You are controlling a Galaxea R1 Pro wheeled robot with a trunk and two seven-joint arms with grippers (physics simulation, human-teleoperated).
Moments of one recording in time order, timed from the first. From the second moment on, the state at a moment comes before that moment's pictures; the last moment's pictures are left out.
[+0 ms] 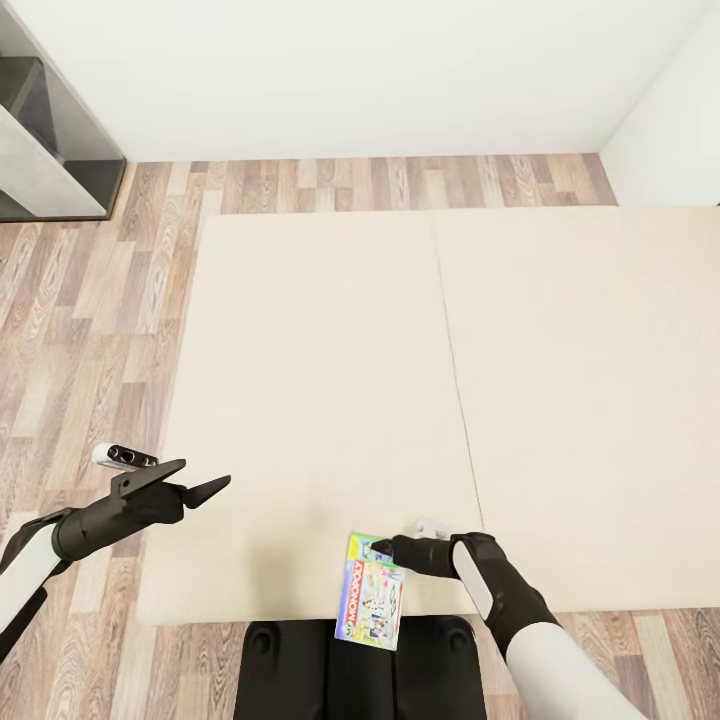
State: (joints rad) left arm -0.42 0.51 -0.08 -1.33 1.26 1.02 -1.13; right arm -0.64 0.11 -0.02 -0.68 -0.25 0.69 0.34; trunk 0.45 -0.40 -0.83
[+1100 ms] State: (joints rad) left arm -0.42 0.51 -0.08 -1.33 1.26 1.02 -1.13; right arm -0.64 0.12 -0.02 -0.67 -0.24 0.69 0.33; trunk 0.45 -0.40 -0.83
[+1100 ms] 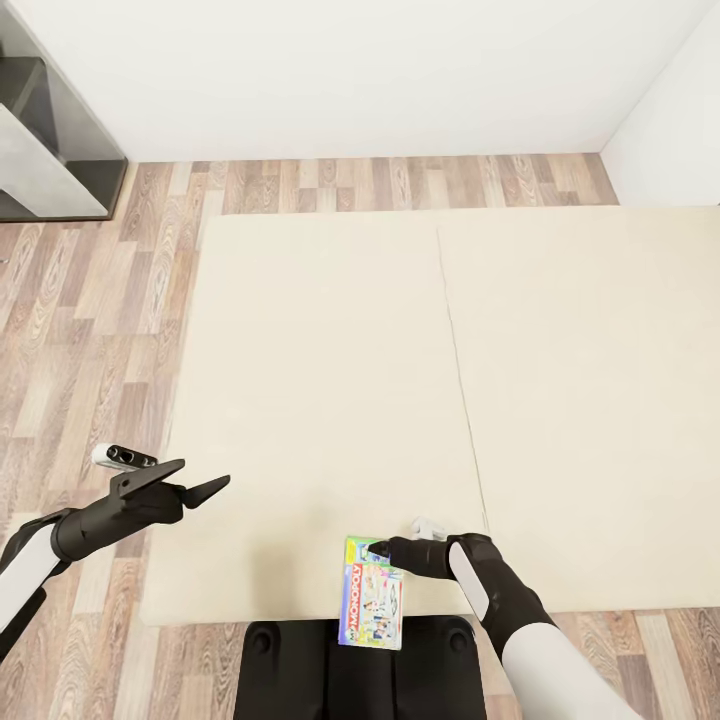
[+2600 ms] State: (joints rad) left arm -0.42 0.51 -0.08 -1.33 1.26 1.02 -1.13; right arm -0.64 0.12 -0.02 -0.67 -0.23 0.68 0.33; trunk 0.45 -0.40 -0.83
